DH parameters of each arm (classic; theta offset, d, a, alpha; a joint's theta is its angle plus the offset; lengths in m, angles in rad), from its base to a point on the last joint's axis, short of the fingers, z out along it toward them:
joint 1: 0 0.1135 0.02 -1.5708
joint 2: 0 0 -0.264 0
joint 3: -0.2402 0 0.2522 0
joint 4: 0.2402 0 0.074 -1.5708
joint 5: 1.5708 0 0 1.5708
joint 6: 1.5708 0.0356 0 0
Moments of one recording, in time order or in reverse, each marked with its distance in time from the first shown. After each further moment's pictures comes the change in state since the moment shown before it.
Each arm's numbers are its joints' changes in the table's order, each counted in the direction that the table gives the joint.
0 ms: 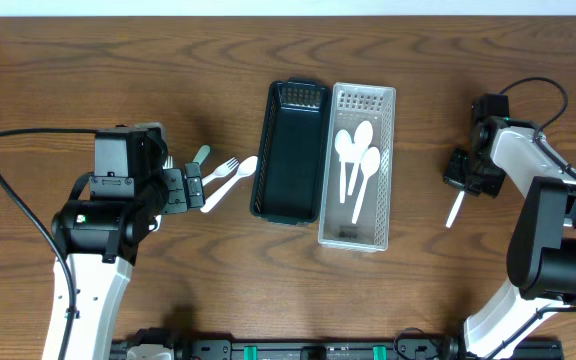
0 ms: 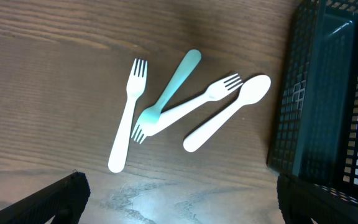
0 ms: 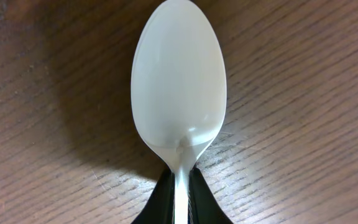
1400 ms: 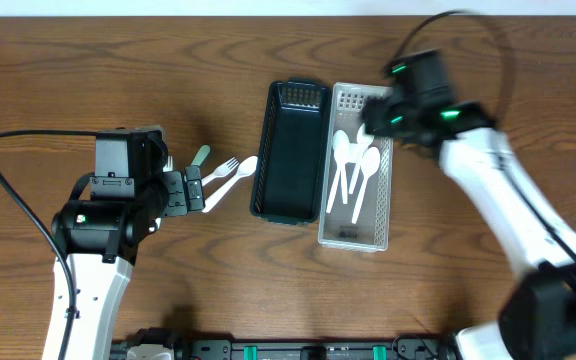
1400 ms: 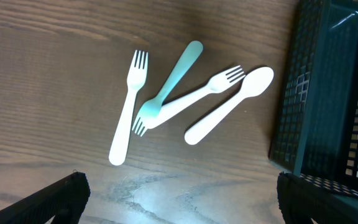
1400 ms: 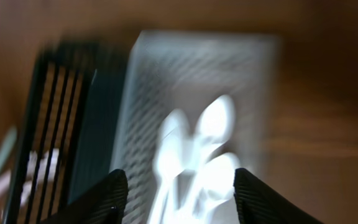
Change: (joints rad) left arm 0.000 0.000 0.000 0.026 0.000 0.000; right arm 0.347 -0.288 -0.178 -0.145 -0.240 -0.028
